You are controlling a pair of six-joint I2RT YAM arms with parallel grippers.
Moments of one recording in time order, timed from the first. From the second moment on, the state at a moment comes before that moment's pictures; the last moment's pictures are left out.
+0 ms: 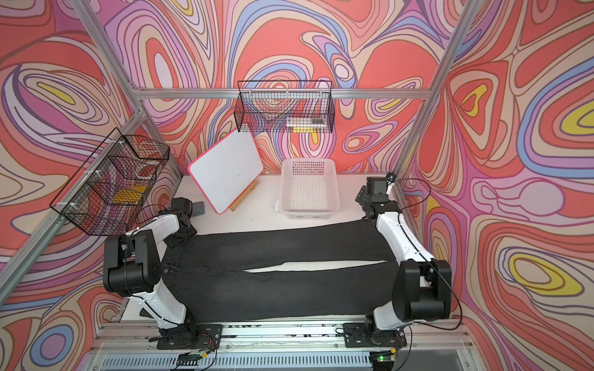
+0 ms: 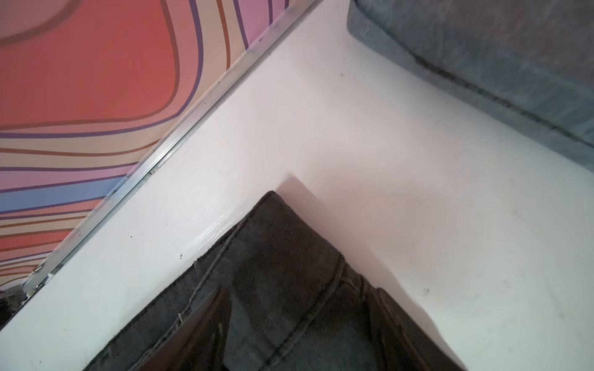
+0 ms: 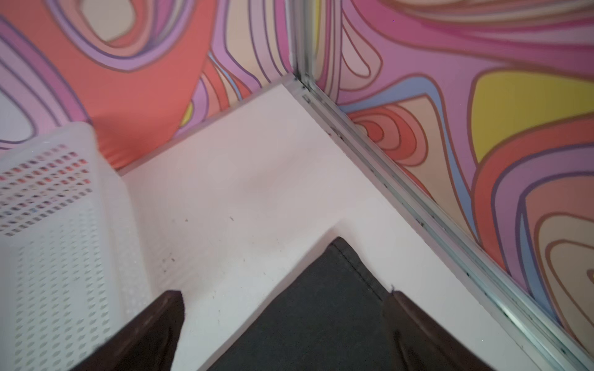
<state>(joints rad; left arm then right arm) 0.21 1.77 1.07 -0.55 -0.43 -0.59 -0.04 1.56 1.19 -0.41 0.36 0.47</state>
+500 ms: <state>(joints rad) 0.24 1.80 1.05 -0.52 -0.34 -0.58 -0.15 2.07 1.56 -0.70 0.26 0.66</state>
